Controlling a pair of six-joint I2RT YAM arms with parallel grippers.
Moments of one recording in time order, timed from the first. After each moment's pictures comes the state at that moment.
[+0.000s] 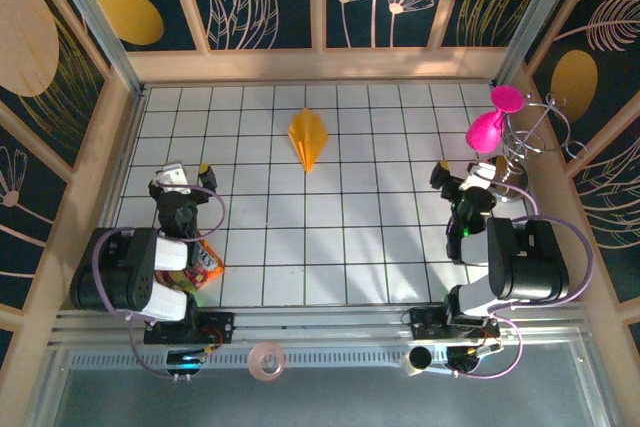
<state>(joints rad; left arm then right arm) -0.01 1.48 0.17 1.17 -0.20 -0.12 -0.06 1.48 0.18 1.15 0.10 0.20</state>
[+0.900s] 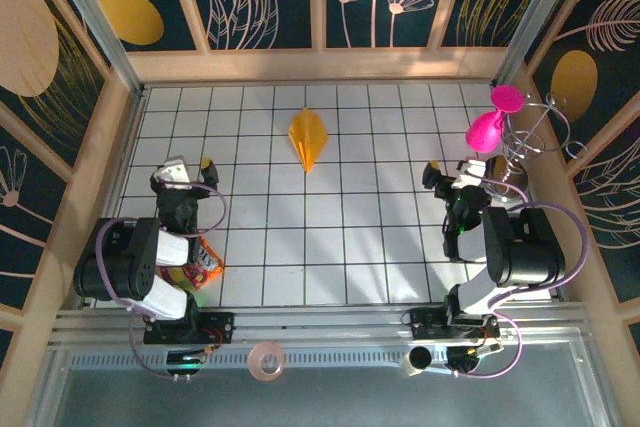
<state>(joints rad) 0.00 1.53 0.21 1.25 -0.16 -0.11 -0.03 1.55 0.19 1.22 0.06 0.14</state>
